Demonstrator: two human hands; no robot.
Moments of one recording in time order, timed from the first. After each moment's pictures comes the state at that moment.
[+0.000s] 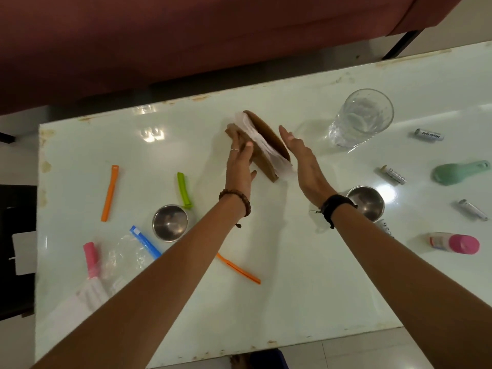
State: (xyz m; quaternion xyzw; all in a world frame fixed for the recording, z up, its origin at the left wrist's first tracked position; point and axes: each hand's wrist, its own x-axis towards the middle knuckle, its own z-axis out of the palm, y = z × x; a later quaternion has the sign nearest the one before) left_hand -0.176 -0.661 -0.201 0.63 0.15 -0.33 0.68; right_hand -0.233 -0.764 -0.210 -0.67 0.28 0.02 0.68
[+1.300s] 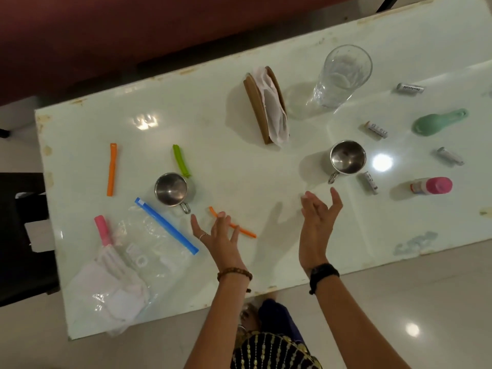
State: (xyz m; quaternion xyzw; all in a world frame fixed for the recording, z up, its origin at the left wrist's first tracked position) left_hand -0.326 -0.567 -0.202 0.59 0.39 -0.16 0.69; right_hand -0.381 -0.673 -0.215 -0.47 0.56 -0.19 0.66
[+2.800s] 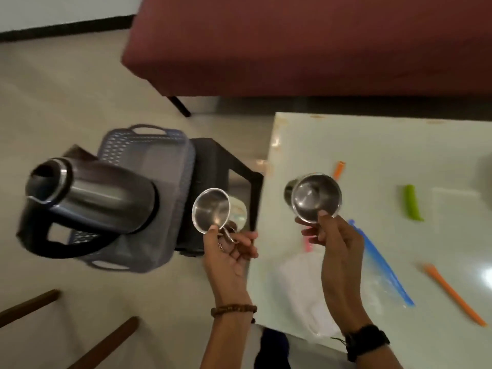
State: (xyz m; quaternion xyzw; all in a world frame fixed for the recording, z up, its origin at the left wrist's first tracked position) left_hand -0.188 -0.216 -0.091 0.53 0.36 0.00 0.77; right_hand -0.206 -0.343 -0.098 -0.63 0.31 -0.06 0.71
